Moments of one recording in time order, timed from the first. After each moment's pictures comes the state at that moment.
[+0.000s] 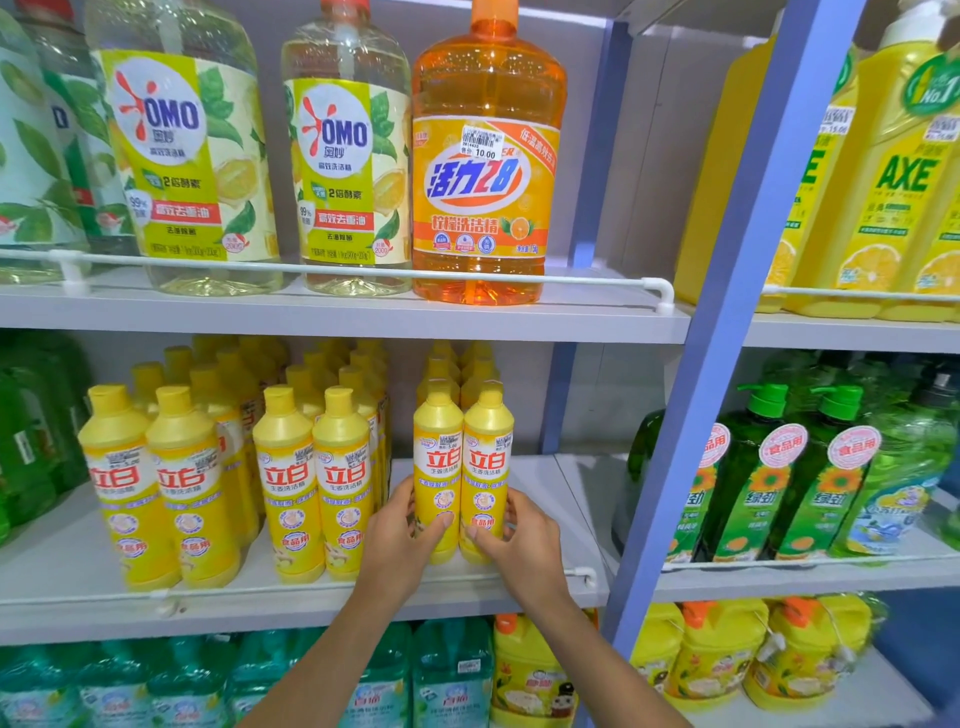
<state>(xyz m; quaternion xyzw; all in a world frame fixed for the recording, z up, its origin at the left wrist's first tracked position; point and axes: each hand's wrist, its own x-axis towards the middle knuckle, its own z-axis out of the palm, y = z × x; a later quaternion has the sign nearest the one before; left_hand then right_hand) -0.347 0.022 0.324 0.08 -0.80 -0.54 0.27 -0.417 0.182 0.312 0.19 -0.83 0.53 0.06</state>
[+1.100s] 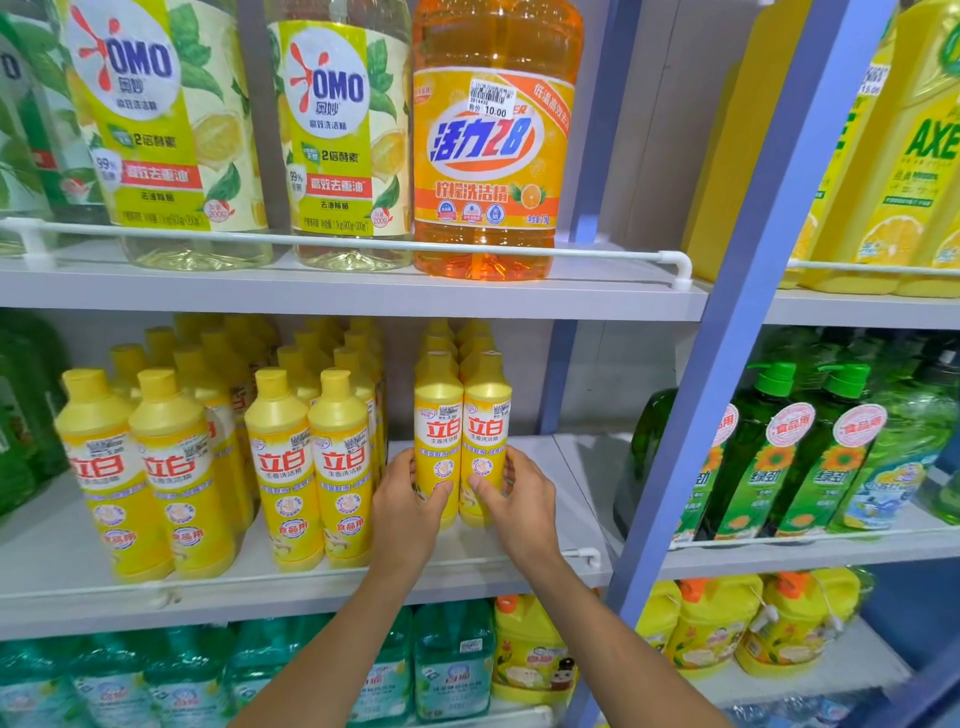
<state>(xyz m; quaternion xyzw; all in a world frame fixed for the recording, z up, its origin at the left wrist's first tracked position) -0.378 0.021 0.311 0.15 -0.81 -0.45 0.34 -0.437 0.162 0.318 0.17 -0.82 0.53 0.11</state>
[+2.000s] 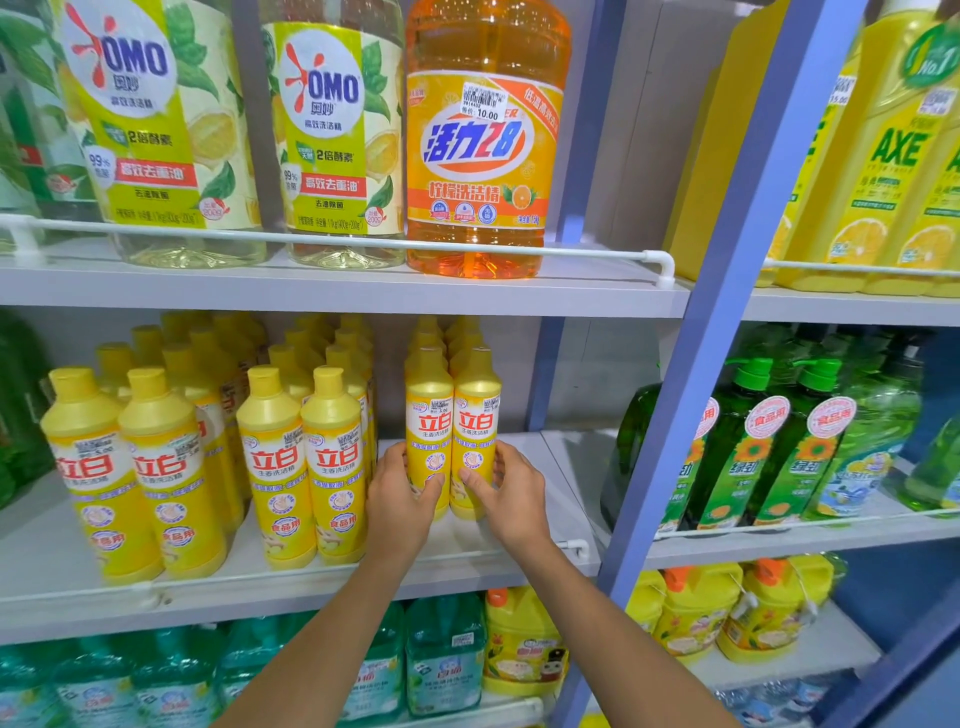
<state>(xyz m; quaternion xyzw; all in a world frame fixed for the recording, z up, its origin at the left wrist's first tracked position) -0.381 0.019 0.317 0.15 -0.82 -0.44 0.32 -0.437 0.163 0.328 0.16 -0.84 0.51 0.09</state>
